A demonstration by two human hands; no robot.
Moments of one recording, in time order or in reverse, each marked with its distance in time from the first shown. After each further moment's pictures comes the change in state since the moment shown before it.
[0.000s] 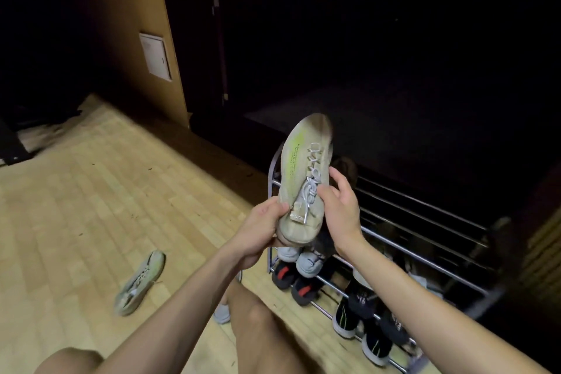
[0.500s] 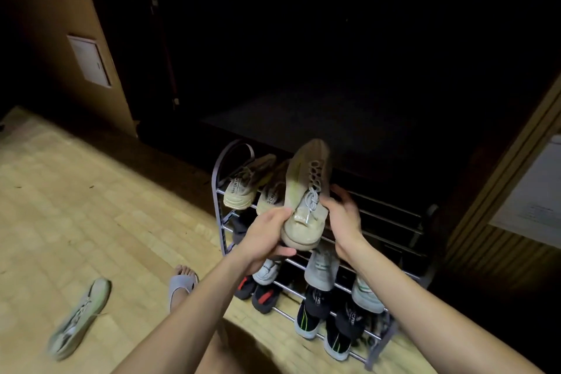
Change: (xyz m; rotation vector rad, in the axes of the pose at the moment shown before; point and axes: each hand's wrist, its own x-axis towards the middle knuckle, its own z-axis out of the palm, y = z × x) left_hand 0.059 -0.018 0.108 0.031 -0.125 -0.106; right_hand 0.039 0.028 -0.116 0.084 0.273 0.171
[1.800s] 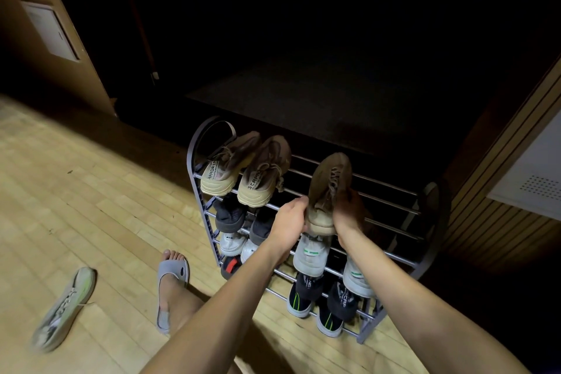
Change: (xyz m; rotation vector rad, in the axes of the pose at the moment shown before) left_hand 0.086 -0.048 0.068 0.057 0.053 -0.030; right_hand 0.097 0.087 -0.039 -0.253 0.295 0.105
